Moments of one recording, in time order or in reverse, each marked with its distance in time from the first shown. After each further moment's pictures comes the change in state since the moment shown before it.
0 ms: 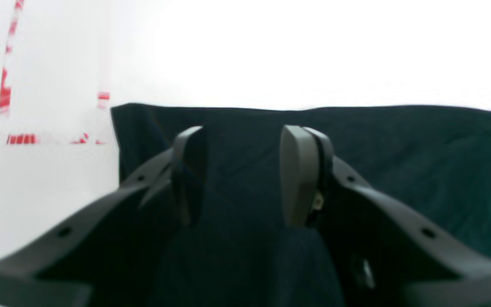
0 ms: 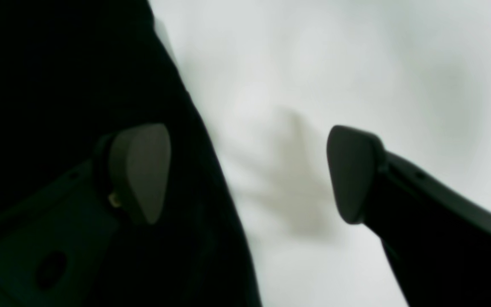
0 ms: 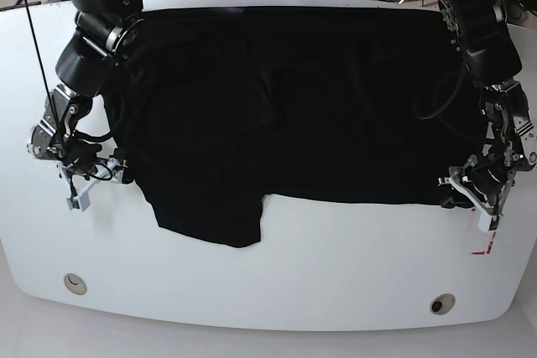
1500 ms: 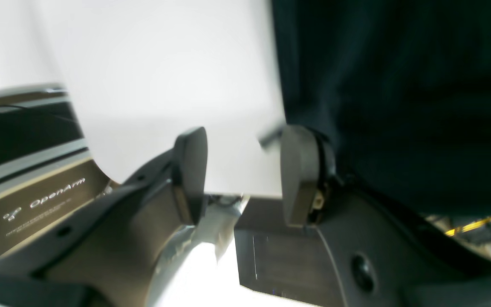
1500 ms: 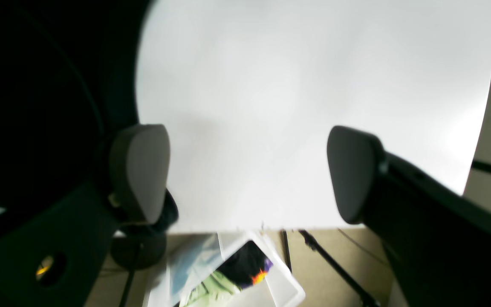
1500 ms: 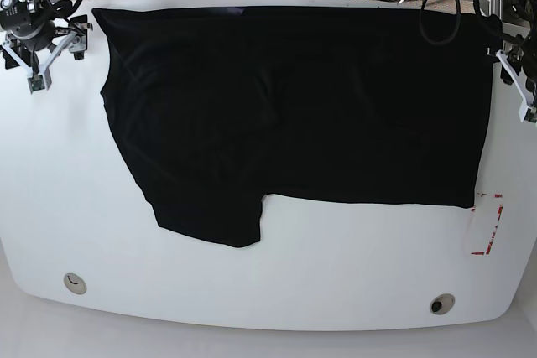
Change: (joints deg) left arm 33.9 -1.9 -20.9 44.9 -0.9 -9.9 34.7; right arm -48.3 0.2 11.3 60.4 18.1 0.2 -21.2
